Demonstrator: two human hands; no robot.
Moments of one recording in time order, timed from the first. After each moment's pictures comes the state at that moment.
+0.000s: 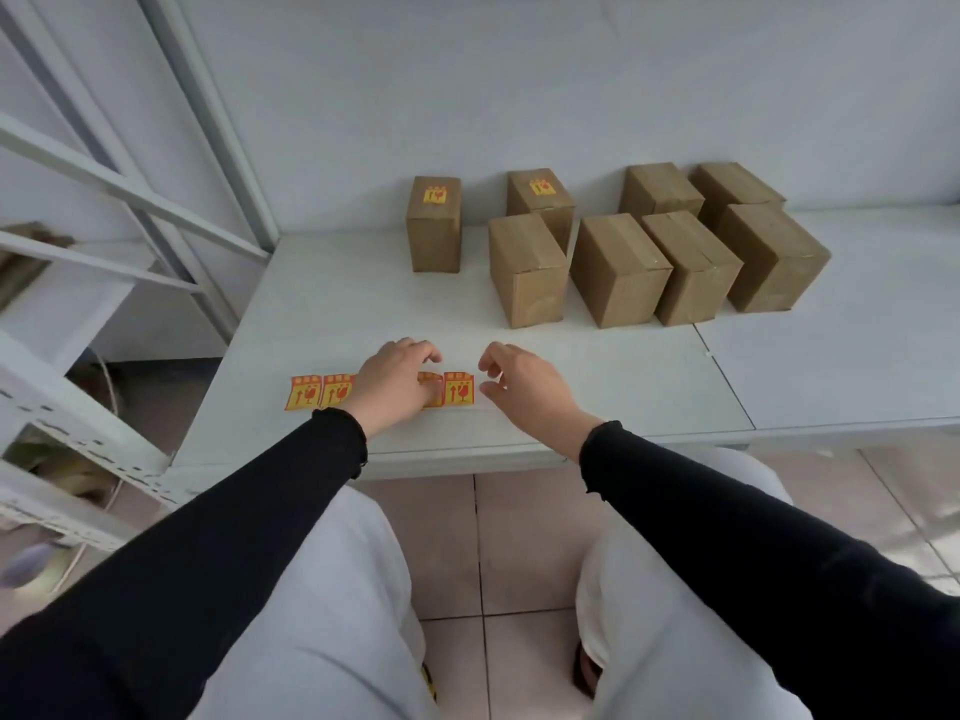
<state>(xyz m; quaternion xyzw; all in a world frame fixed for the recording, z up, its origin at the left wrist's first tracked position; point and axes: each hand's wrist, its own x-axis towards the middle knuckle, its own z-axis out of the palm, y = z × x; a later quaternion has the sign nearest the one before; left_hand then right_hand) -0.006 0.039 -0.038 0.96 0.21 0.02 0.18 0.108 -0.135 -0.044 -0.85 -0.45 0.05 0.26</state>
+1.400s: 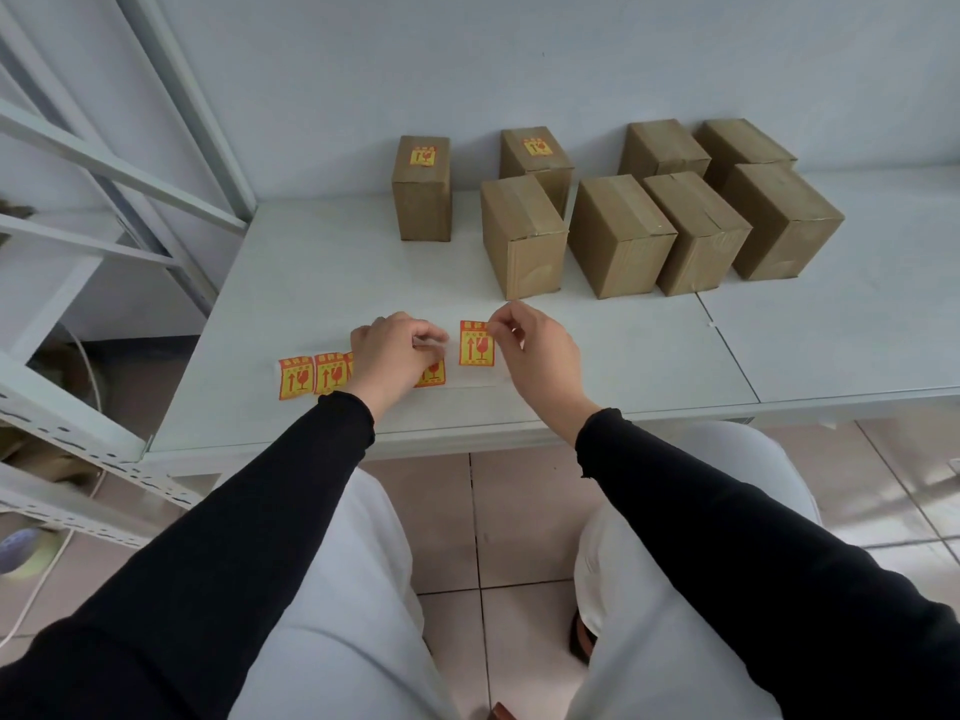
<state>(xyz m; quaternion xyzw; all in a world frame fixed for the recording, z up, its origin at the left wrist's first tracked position) 0.009 0.031 -0.051 0.92 0.27 0.10 0.25 0.107 -0.140 -0.046 -0.85 -0.33 0.01 0.40</state>
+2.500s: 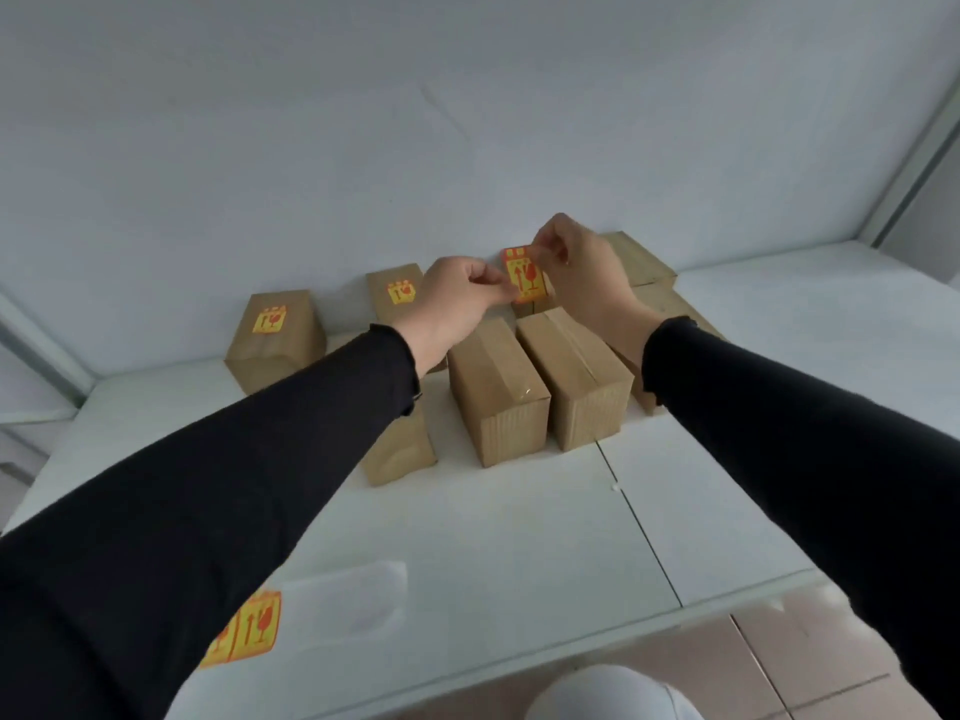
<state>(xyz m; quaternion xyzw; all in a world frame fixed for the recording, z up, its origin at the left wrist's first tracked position) 0.320 -0.053 0.088 0.83 0.15 0.14 0.51 0.420 -0.189 0.082 -0.85 -0.31 -0.09 0.42</state>
